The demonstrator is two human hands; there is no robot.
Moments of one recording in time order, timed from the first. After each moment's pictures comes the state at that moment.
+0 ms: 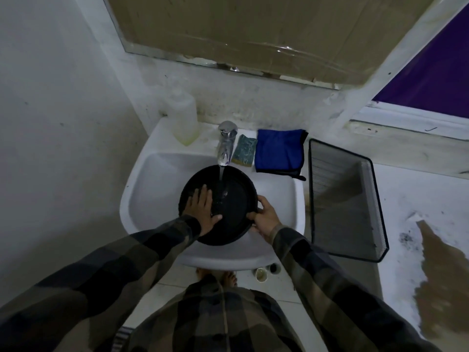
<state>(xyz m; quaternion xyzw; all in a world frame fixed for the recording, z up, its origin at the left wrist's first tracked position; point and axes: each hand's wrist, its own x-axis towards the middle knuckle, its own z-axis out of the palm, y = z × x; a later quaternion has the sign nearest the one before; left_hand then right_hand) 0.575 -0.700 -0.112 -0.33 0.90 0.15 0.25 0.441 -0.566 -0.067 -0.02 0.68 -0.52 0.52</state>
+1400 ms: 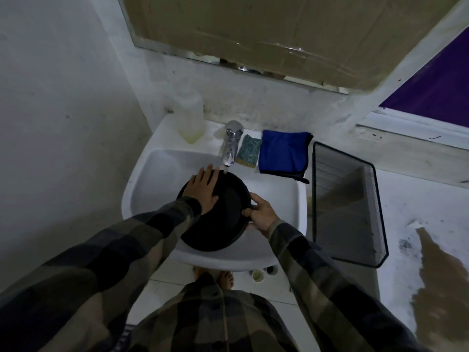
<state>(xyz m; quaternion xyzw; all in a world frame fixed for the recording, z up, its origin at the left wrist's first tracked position) 0.557 -0.743 -0.102 -0.32 0.92 0.16 0.15 0.441 -0.586 -0.061 -0.09 0.70 -0.45 0.55</state>
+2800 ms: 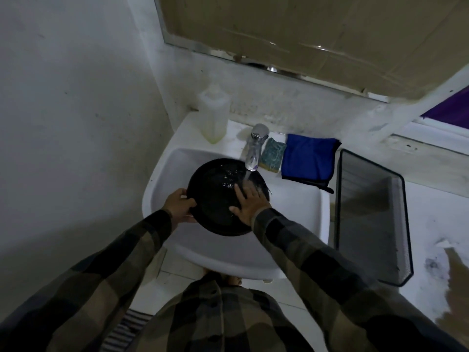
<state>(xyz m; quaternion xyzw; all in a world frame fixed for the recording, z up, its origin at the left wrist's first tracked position) 0.644 -0.763 -0.071 -0.60 0.43 0.68 -0.05 0.454 -0.663 -0.104 -0.56 0.76 0.17 0.28</state>
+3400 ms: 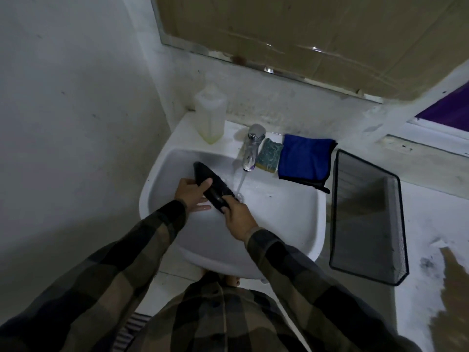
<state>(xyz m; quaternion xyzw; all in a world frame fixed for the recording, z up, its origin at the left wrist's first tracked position) 0.602 -0.759 -0.061 -0.60 0.37 0.70 -0.12 0.502 -0.642 -0.075 -0.47 0.76 -0.29 0.35</state>
